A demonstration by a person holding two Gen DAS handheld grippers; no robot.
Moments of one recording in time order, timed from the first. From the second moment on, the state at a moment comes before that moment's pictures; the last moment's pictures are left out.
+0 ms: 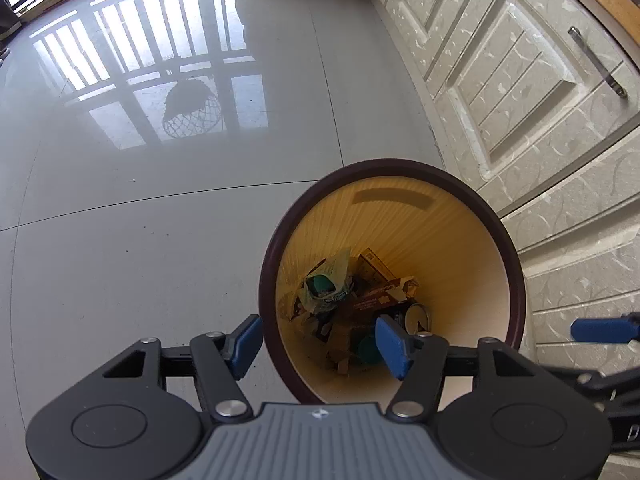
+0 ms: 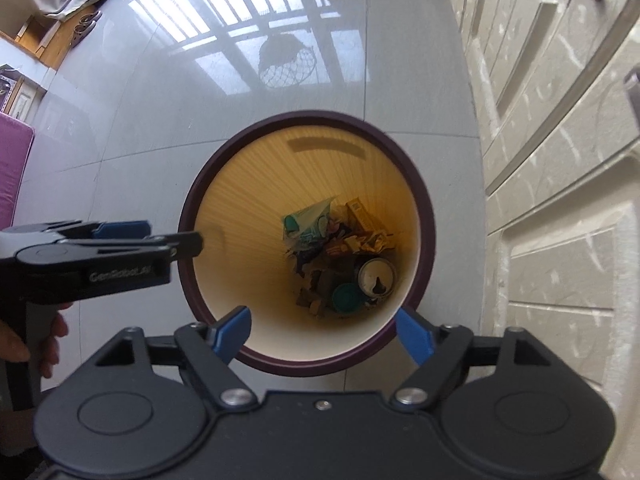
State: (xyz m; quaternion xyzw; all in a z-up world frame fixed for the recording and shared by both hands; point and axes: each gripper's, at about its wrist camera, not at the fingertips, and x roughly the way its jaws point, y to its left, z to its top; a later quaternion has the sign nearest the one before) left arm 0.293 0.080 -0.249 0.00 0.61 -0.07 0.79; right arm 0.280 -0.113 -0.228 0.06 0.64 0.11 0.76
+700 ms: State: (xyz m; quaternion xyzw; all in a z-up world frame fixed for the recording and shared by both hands) left arm 0.245 0.098 -0.185 0.00 0.59 -0.03 0.81; right arm 0.246 -0.126 -0.172 0.05 0.59 0.09 0.80
